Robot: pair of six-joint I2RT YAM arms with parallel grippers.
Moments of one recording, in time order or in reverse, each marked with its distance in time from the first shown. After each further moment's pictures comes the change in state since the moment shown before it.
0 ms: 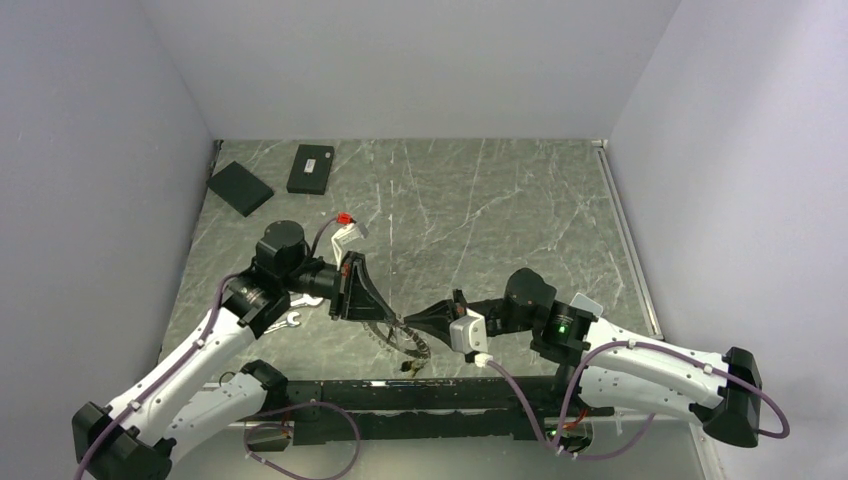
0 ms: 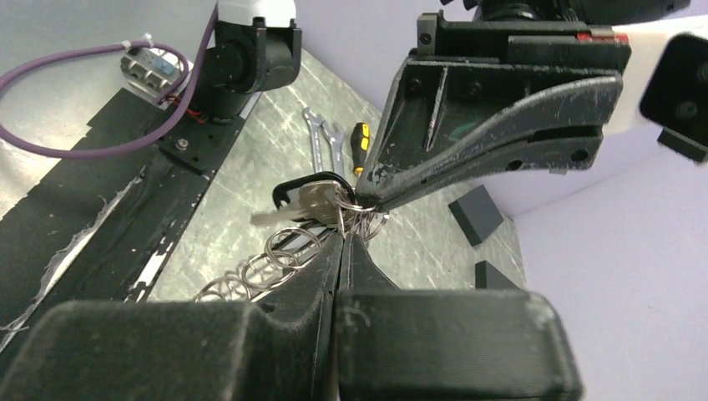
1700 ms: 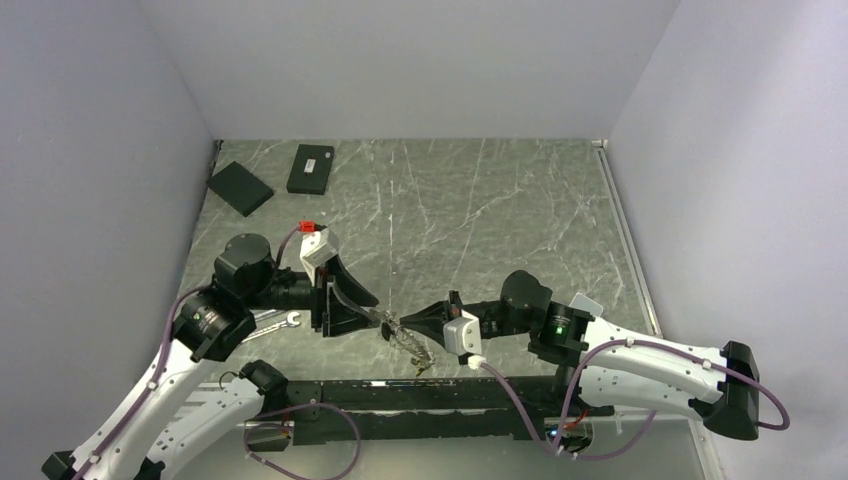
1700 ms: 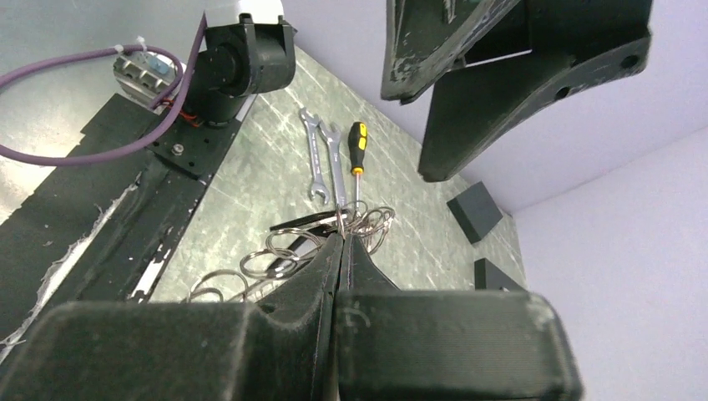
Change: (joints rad) left arm -0.026 -0.174 0.132 -0.341 -0.265 0.228; right arm 0.050 0.019 0.024 -0.013 0.065 -0.001
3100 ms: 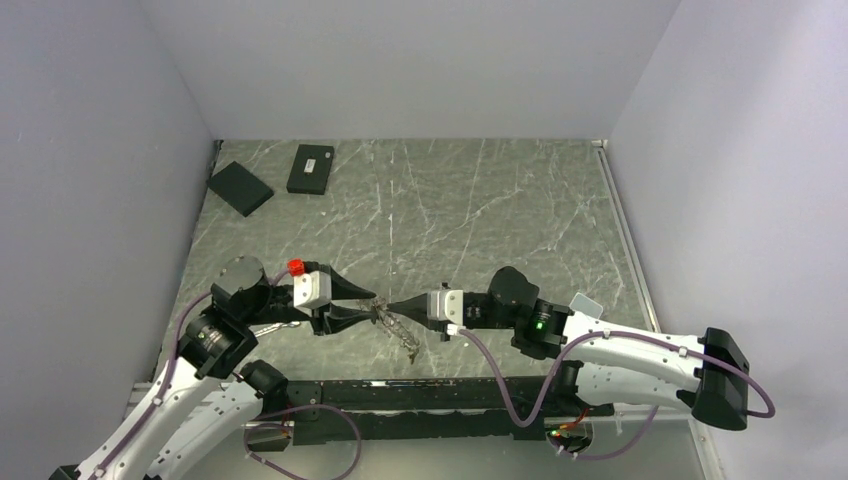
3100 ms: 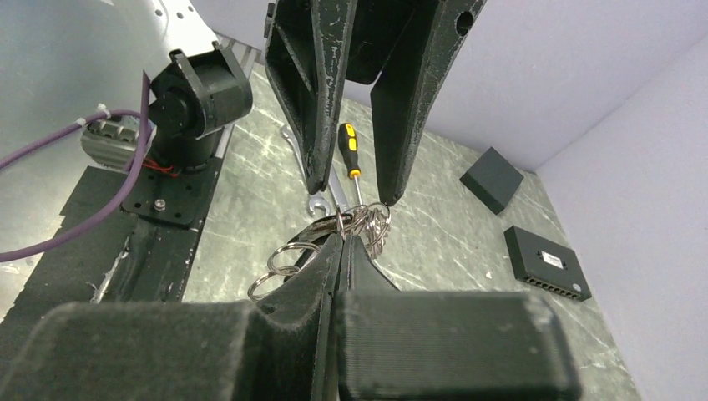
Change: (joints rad) left arm -0.005 -0.139 -0.160 0.148 -0.065 0.454; right arm -0.004 0.125 0.002 0.210 0.124 0.274
